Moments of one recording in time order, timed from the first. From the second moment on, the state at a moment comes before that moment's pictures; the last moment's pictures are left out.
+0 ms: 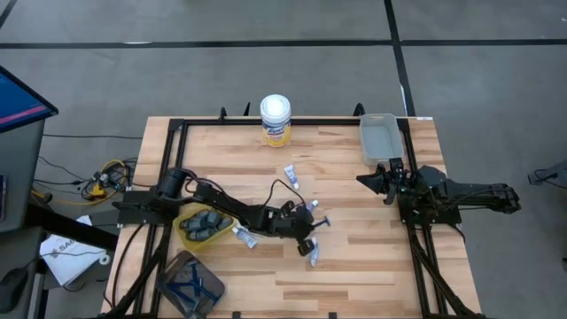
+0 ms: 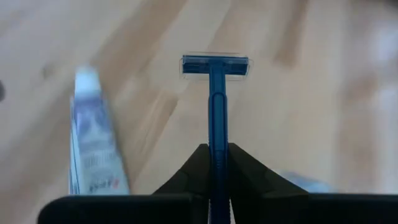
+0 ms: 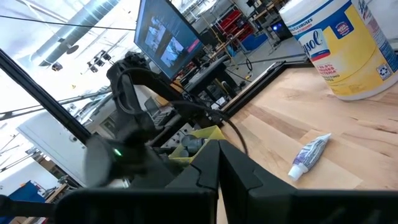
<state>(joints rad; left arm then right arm) -0.25 2.12 1.36 -0.01 -0.36 -0.57 -0.04 0.04 0.02 0.08 0.13 0.71</state>
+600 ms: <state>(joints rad) -0.37 1.52 1.36 -0.77 -0.12 -0.81 -0.04 0.04 0.02 0.08 0.13 0.71</state>
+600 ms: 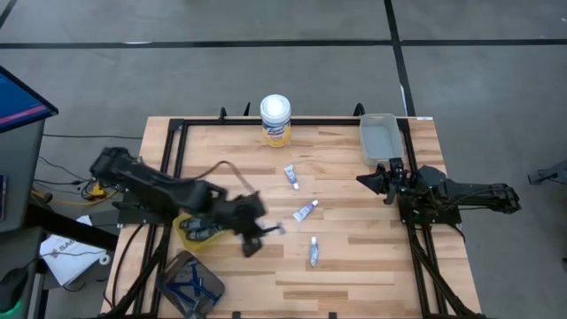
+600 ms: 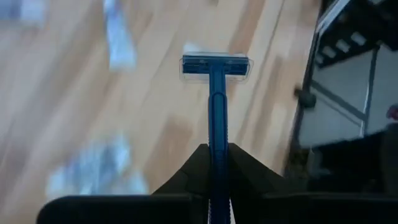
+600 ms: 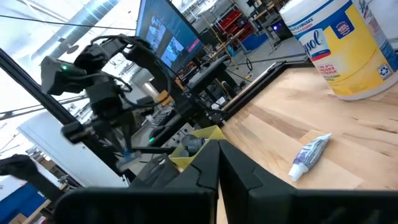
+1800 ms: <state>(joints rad) -0.95 1.44 1.09 -0.87 0.12 -1.44 -0.04 0.04 0.02 0.08 0.13 0.71</state>
